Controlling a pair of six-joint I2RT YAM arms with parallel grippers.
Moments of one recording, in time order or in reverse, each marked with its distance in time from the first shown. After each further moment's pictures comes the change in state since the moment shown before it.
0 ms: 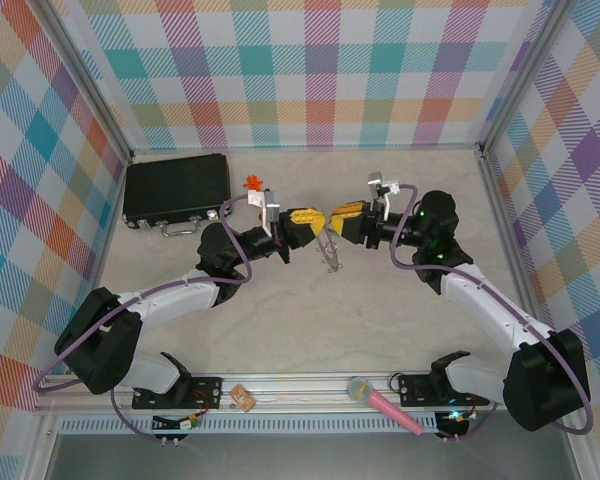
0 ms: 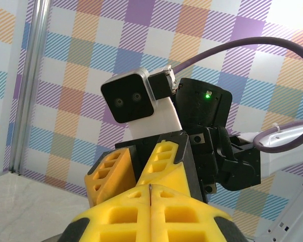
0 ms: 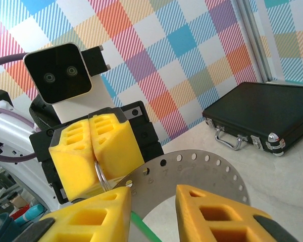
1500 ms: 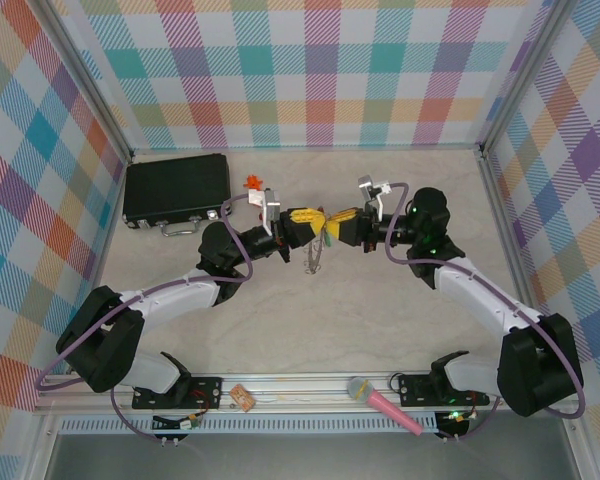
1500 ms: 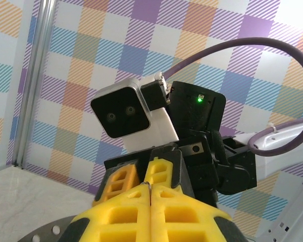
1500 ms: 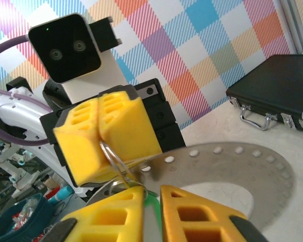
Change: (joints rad) left arm 0.007 0.010 -0.002 -0.002 -0.004 -0.014; right arm -0.008 0.070 0.006 0.014 -0.105 0.047
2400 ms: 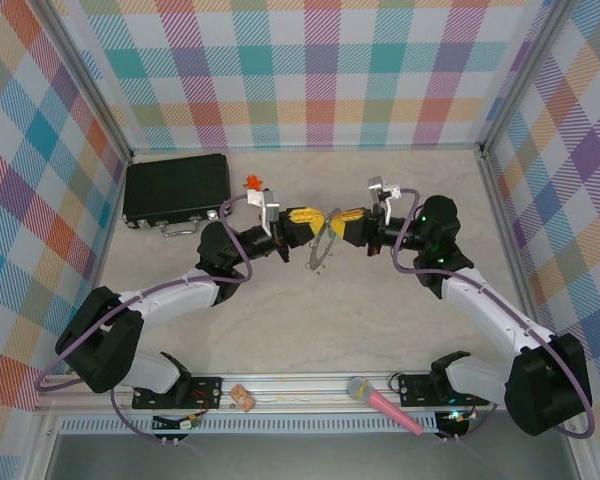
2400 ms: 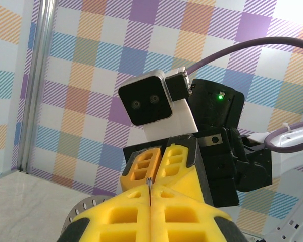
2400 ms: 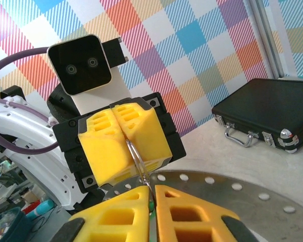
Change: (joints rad) left arm 0.007 -0.004 0.000 0.000 0.004 0.033; right arm 0.000 -0.093 -0.043 0.021 0.071 -0.014
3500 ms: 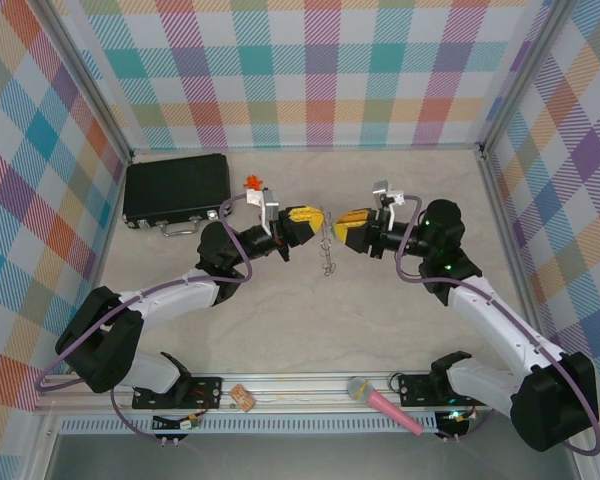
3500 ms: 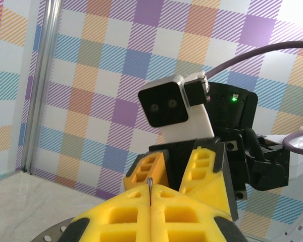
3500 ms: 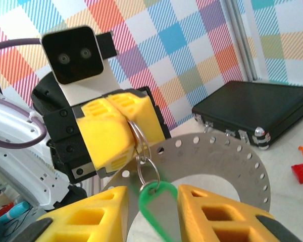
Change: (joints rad) left arm 0.000 0.000 0.000 0.001 -0.018 0.000; right arm 0.005 -0.088 -0.009 -0.146 0.086 -0.116
